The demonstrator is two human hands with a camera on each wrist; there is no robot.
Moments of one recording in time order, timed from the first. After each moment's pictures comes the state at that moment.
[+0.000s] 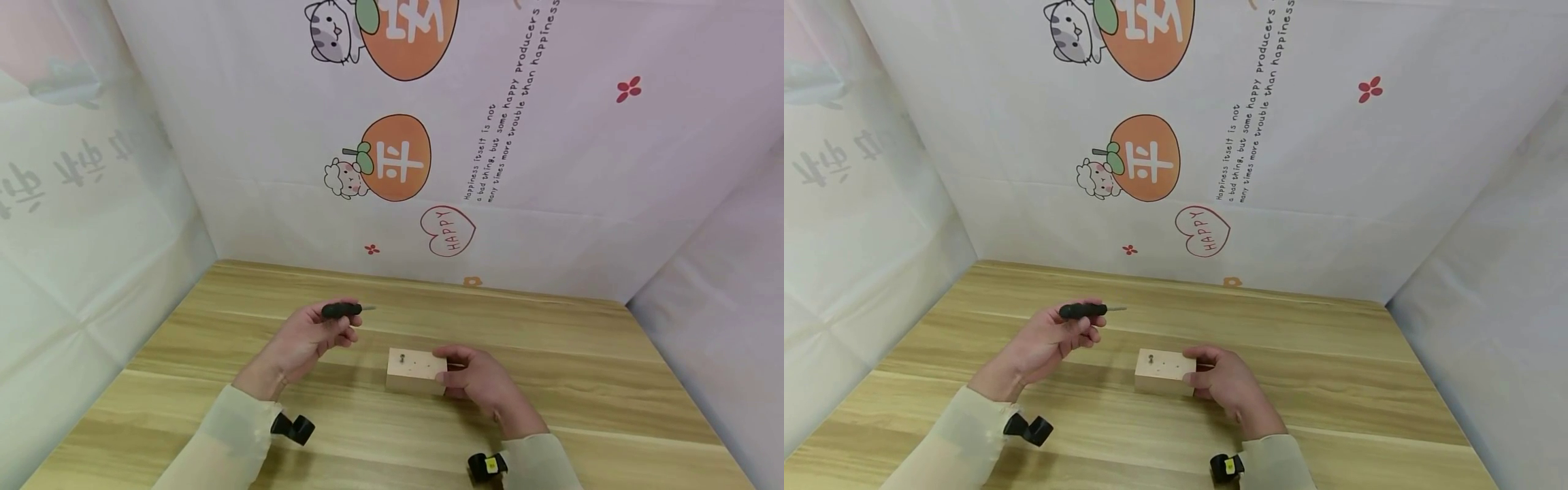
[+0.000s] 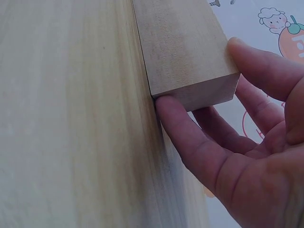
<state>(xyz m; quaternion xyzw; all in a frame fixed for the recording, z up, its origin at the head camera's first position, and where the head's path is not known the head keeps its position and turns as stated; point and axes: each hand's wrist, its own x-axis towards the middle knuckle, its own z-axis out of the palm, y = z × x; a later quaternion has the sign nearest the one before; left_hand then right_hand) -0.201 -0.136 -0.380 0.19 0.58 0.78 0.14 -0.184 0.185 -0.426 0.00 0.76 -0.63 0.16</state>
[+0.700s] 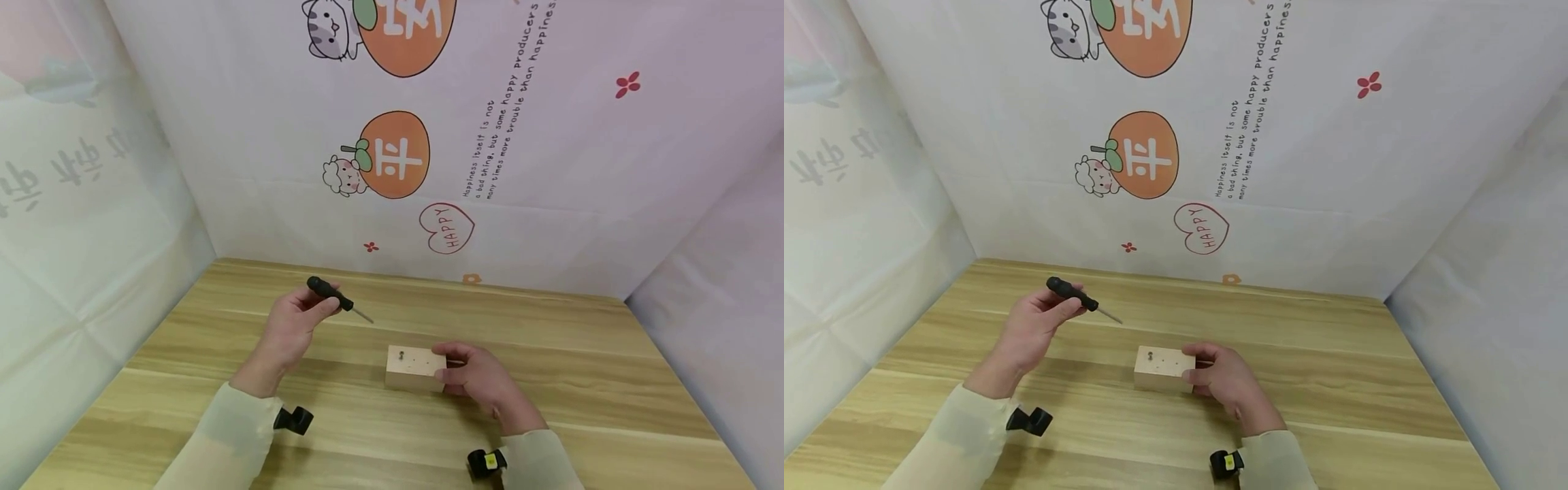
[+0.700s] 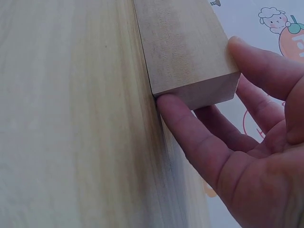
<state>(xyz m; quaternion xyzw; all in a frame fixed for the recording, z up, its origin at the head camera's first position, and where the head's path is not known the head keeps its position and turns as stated) -0.199 -0.134 -0.368 0.10 0.69 0.72 -0.05 -0.183 0.187 -0.427 0.00 0.76 -0.63 0.16</state>
